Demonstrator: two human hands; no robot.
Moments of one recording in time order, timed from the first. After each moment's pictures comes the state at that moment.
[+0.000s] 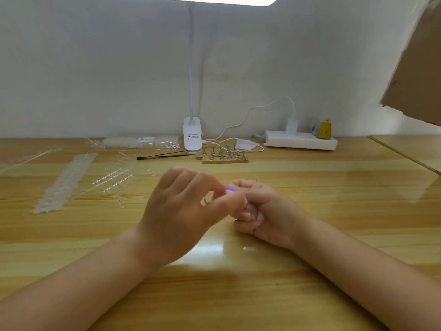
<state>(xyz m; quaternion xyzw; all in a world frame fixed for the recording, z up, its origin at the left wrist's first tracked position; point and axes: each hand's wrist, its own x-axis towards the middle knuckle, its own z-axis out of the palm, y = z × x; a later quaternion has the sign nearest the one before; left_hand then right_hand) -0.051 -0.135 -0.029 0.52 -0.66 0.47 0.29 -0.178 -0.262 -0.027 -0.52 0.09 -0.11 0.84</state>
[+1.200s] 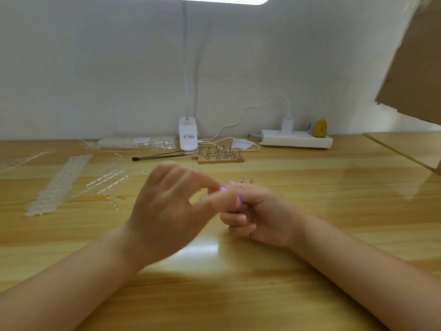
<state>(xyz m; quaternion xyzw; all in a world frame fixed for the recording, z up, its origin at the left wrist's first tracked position) -0.050 -0.134 -0.020 0.48 -0.68 0.49 0.28 -0.182 -0.261 -0.024 -0.53 0.06 -0.04 0.84</state>
